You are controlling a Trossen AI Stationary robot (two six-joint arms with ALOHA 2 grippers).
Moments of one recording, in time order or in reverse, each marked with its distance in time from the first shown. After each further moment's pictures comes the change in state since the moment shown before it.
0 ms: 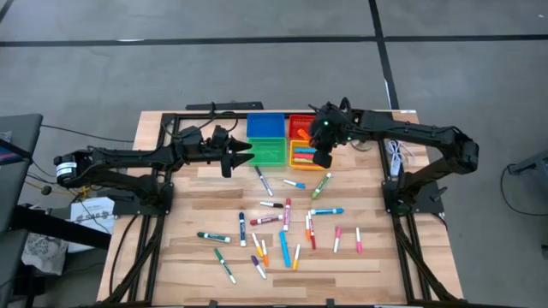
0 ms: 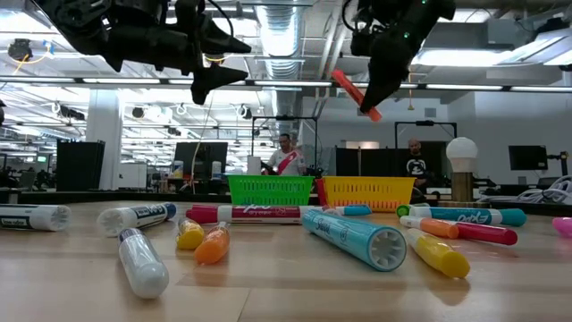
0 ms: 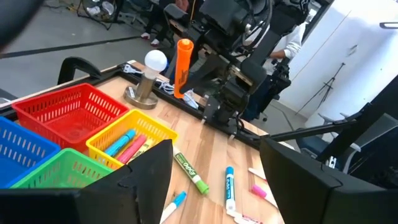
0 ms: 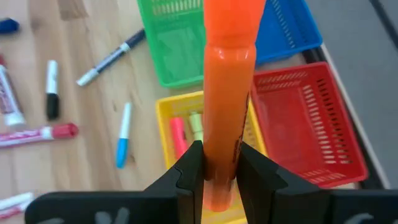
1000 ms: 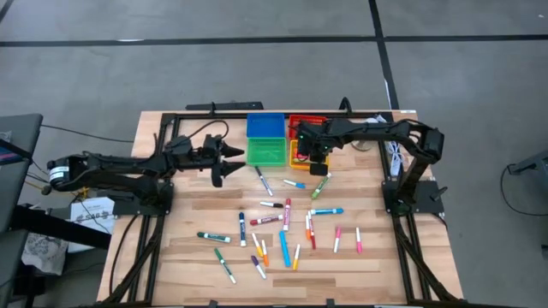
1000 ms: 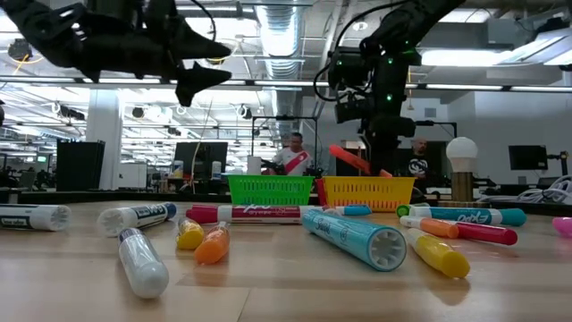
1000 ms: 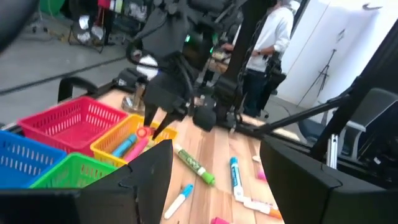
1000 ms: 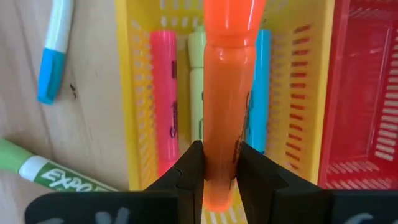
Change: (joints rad) left arm -0.026 -0.107 -0.175 0.136 0.000 0.127; right arm -0.006 0.320 0.000 -0.037 0.074 -0.200
